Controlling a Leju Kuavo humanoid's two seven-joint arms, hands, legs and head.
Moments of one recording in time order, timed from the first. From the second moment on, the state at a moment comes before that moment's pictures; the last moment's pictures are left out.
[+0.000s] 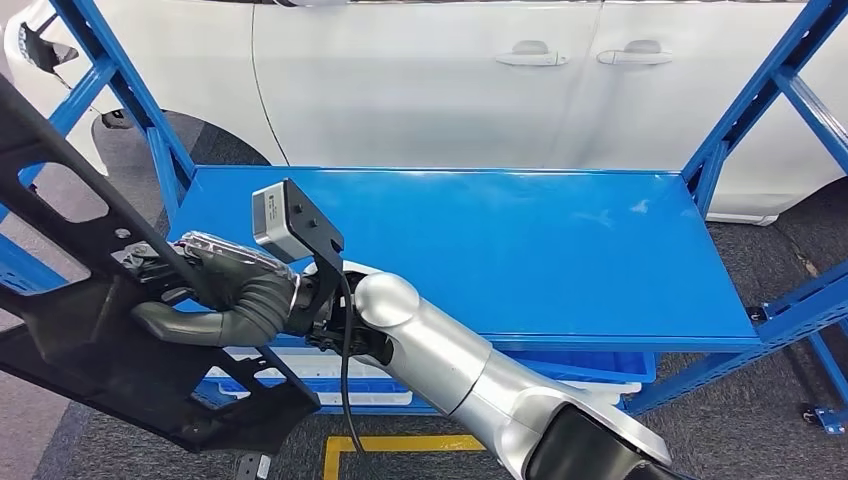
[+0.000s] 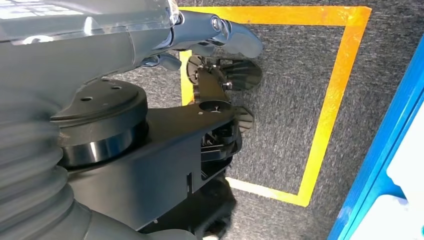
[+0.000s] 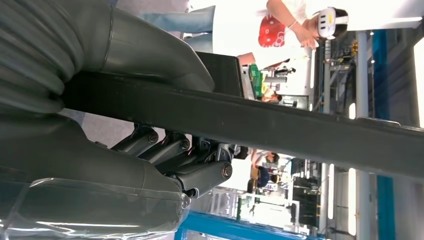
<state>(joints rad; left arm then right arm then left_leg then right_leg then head) -0.17 -0.21 0.95 -0.22 -0.56 0.00 -0.26 -0.89 0.36 0.89 -1.06 -0.53 0.45 -0.38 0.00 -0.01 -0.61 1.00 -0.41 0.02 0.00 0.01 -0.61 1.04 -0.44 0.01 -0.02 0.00</state>
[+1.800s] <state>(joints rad) -0.18 -0.21 0.95 -0.22 -0.57 0.00 -0.24 -0.90 0.37 0.91 -1.06 -0.55 0.45 -0.38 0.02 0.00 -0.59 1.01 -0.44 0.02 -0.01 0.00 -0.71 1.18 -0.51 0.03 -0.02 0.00</state>
